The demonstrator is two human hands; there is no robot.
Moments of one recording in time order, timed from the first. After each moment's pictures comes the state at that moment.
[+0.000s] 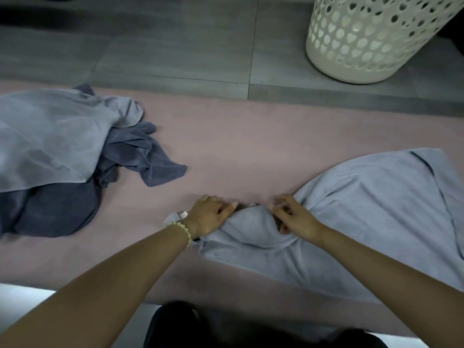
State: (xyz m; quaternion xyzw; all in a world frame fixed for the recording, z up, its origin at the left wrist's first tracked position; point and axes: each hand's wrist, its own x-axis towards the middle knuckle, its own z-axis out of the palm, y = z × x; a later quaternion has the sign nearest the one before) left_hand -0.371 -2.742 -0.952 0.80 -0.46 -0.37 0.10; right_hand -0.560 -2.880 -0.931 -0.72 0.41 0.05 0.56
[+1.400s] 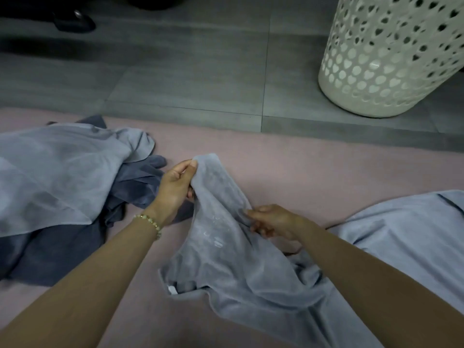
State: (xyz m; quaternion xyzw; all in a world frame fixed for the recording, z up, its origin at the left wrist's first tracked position) left_hand -0.247 -2.780 -0.890 0.70 -0.19 -0.30 0.62; right_hand -0.425 -2.917 -0.929 -0.58 0.42 0.17 0.67
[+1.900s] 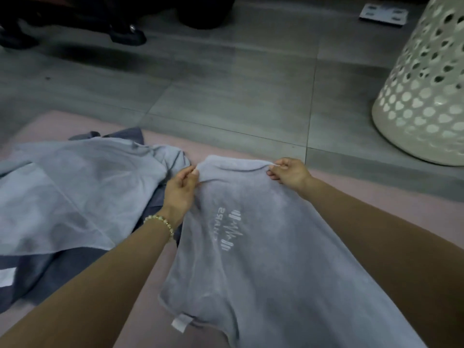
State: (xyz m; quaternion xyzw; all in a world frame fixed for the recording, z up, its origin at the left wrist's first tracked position) left_hand -0.131 -2.780 -0.933 0.74 -0.11 -0.18 0.64; right_hand -0.242 -3.010 -0.927 -0.73 0.40 -0.05 0.56
